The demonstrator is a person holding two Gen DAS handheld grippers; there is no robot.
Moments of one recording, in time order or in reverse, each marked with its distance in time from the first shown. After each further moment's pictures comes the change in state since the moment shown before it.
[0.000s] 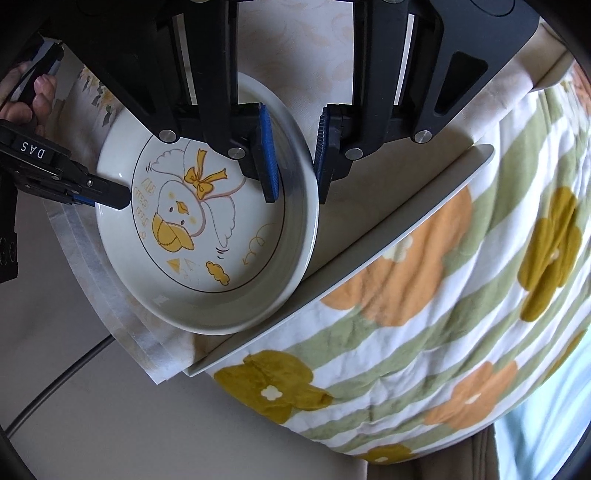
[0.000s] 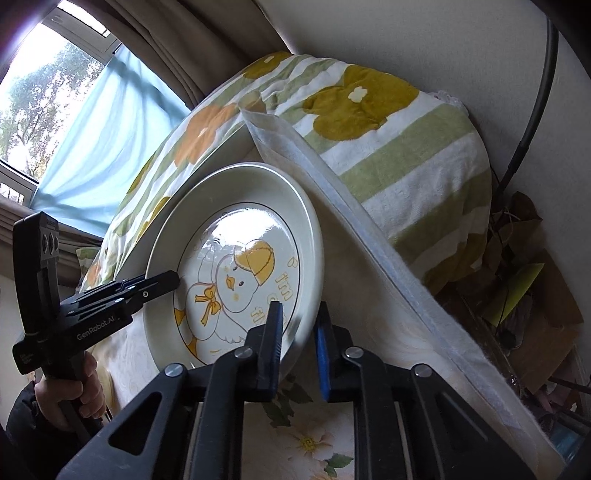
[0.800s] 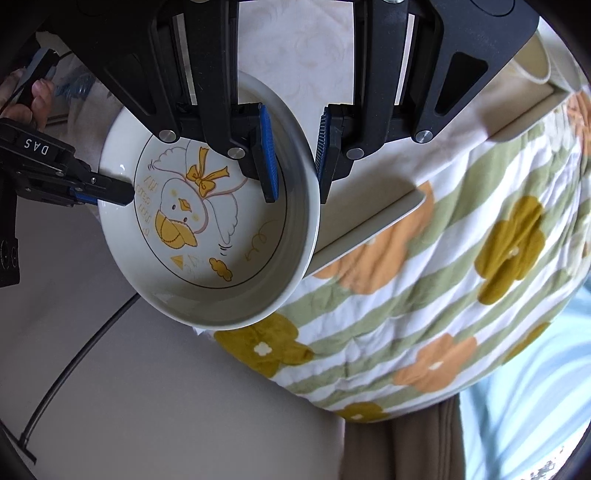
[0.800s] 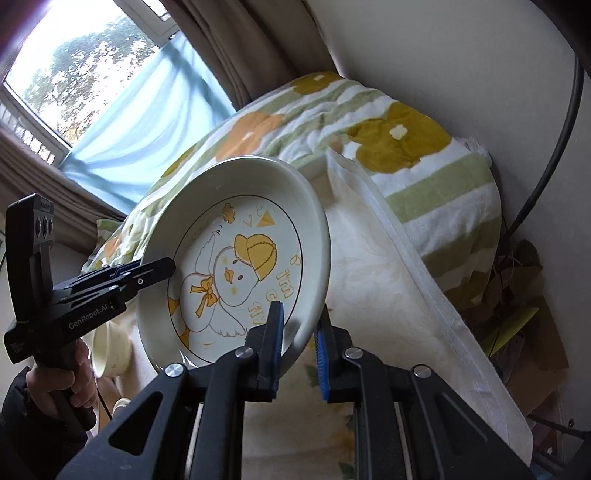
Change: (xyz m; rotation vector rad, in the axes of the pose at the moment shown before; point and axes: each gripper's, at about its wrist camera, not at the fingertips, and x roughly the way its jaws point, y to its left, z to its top) left arm -0.101 -0.018 -0.032 -0.042 -0.160 0.075; right arm -0.063 0.045 -0.011 -0.195 -0.056 0.042
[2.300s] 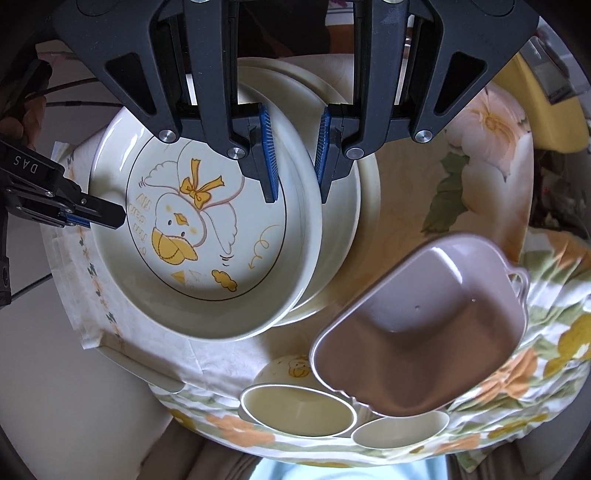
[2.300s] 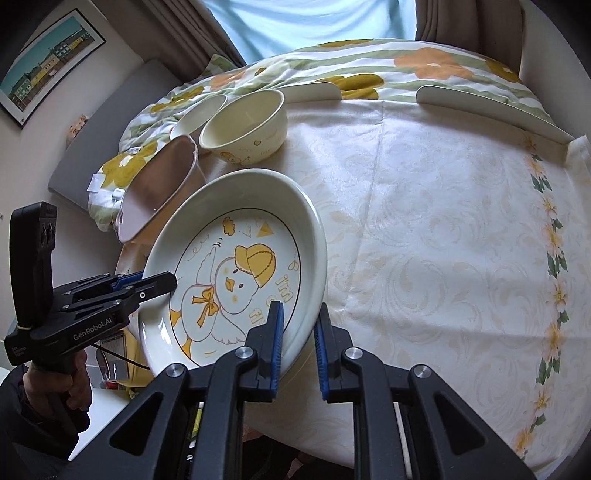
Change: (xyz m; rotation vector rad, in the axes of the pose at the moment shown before) left arm -0.129 0.084 -0.332 -0.620 0.012 0.209; right arm 0.038 0.176 -0.174 -0.570 0.331 0.170
